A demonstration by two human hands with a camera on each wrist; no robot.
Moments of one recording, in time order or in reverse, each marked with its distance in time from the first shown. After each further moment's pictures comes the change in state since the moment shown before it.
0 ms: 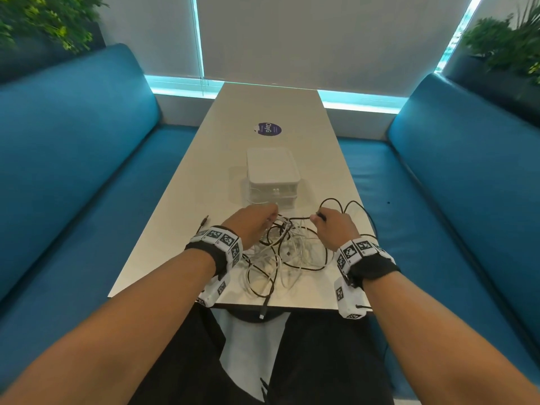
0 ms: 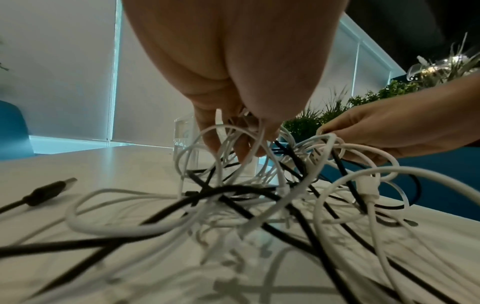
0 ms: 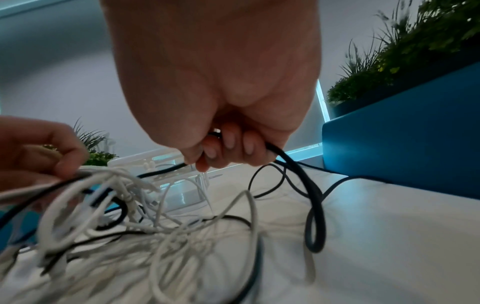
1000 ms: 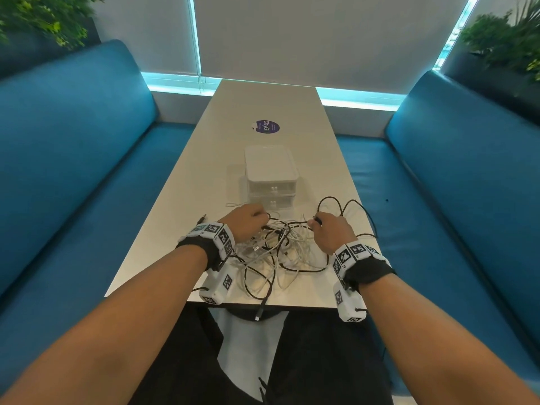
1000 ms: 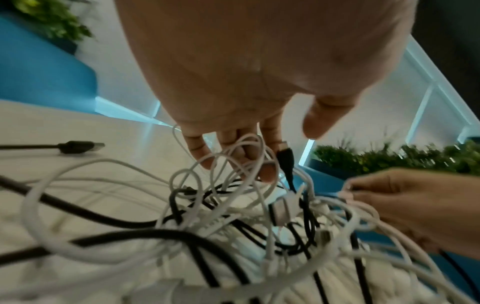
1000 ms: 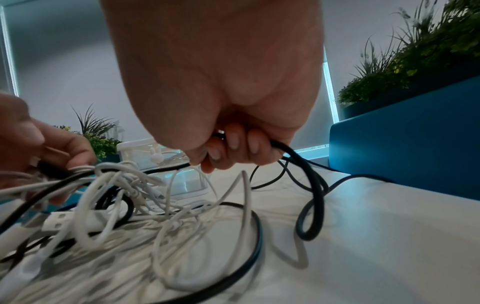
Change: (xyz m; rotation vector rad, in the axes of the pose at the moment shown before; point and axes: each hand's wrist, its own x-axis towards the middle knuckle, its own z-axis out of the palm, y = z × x) left_hand 0.004 -0.011 -0.001 -0.322 -0.061 -0.238; right_hand -0.002 0.004 0.012 -0.101 -0.033 0.024
